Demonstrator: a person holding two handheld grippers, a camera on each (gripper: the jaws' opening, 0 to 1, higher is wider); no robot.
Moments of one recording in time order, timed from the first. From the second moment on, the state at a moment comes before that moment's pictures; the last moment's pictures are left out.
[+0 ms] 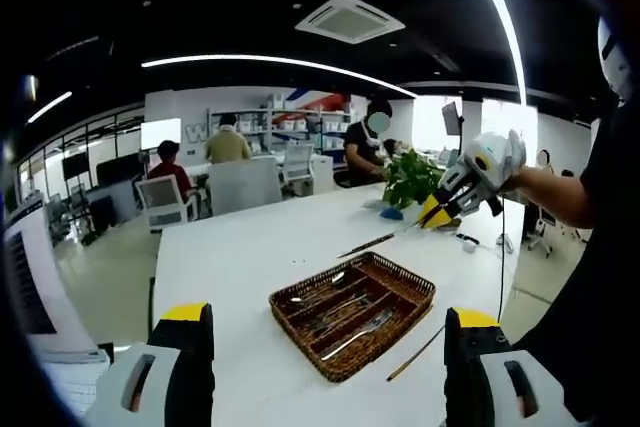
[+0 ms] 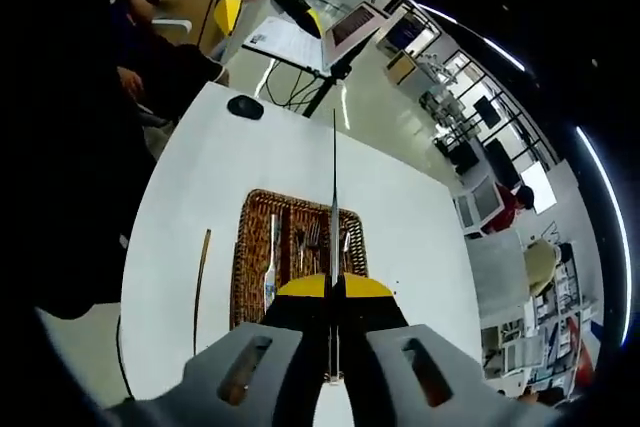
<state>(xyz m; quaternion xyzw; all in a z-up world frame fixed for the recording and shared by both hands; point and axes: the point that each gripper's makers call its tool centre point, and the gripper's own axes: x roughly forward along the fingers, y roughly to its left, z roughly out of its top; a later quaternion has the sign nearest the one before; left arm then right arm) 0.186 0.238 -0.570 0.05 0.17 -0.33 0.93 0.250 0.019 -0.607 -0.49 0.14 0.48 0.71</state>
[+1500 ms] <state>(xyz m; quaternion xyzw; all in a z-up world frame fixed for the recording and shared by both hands) 0.193 0.249 -0.585 0.08 0.18 -0.32 0.93 0.262 0.019 -0.676 -0.48 0.17 0.49 0.71</state>
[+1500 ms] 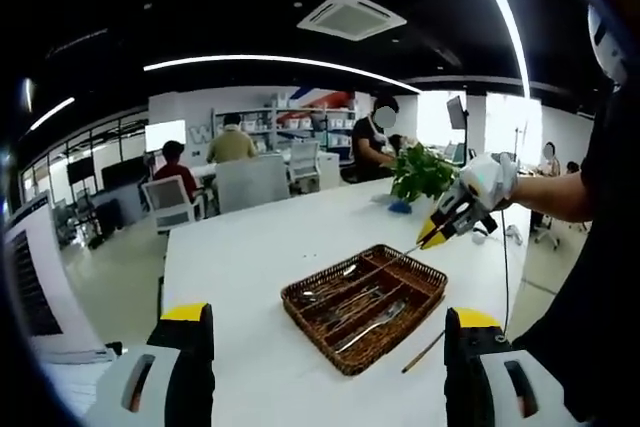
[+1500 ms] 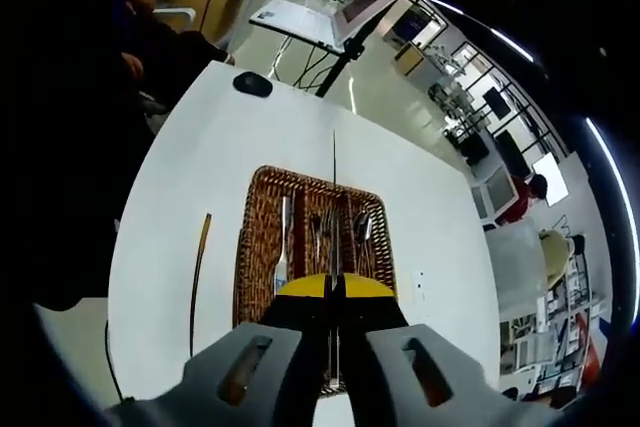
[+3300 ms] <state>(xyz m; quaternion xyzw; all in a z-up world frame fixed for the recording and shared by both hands) 0.192 0.283 -0.597 0.08 0.21 -0.29 0.93 0.273 0.034 -0.826 -0.47 0.22 0.57 0.64</state>
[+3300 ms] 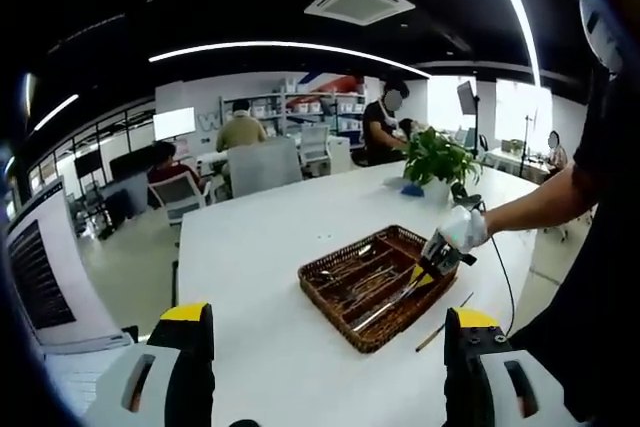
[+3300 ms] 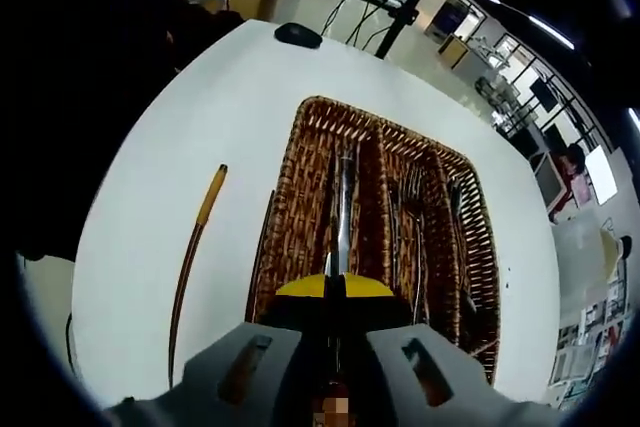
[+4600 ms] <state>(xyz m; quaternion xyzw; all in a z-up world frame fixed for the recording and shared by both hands) 0.193 0.283 -0.603 0.08 0.21 -0.29 0.93 0.278 0.025 -0.811 -0.31 0.30 0.54 0.73</state>
